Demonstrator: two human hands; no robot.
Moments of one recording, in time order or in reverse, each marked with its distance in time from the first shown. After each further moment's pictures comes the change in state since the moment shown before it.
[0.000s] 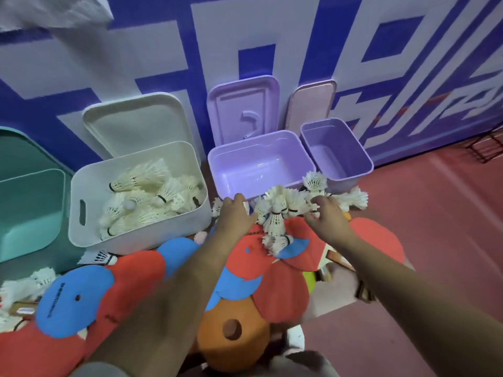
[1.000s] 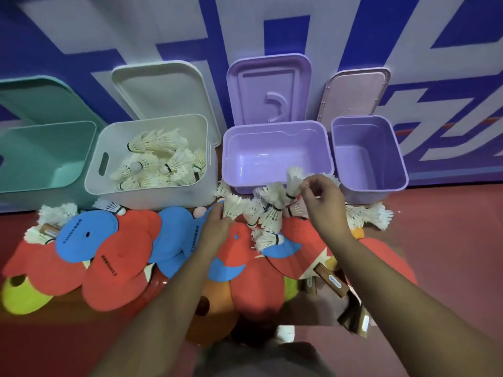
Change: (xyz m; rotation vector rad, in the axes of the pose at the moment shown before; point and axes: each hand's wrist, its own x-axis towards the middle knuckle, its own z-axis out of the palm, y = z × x) left_hand -0.047 0.008 0.044 -0.652 0.302 -0.413; right_hand 0.052 0.003 -0.023 0.509 0.026 -0.273
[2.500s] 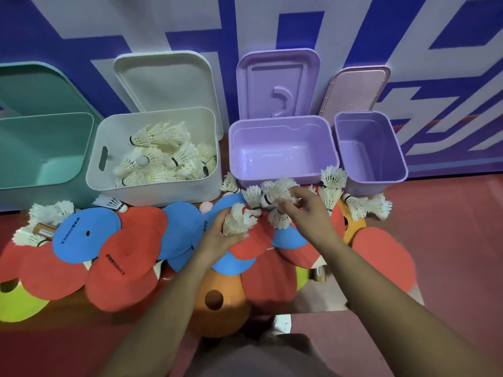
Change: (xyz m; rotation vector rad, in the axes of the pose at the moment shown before) left_hand -0.006 -0.049 -0.047 -0.143 -0.382 0.059; right_hand -0.042 -0.025 0.052 0.125 -0.201 0.085
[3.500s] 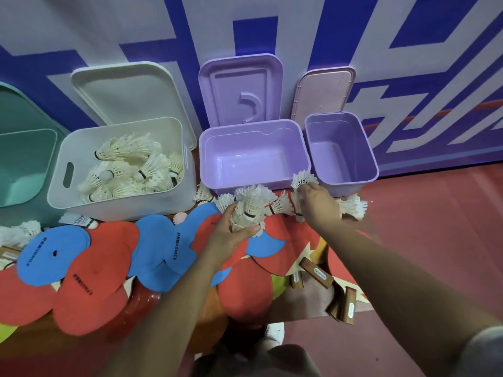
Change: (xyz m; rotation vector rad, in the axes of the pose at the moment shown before) left_hand 0.016 0.043 0.085 0.039 -0.021 0.011; right_hand 0.059 0.083 -0.085 -0.896 0.034 -0.001
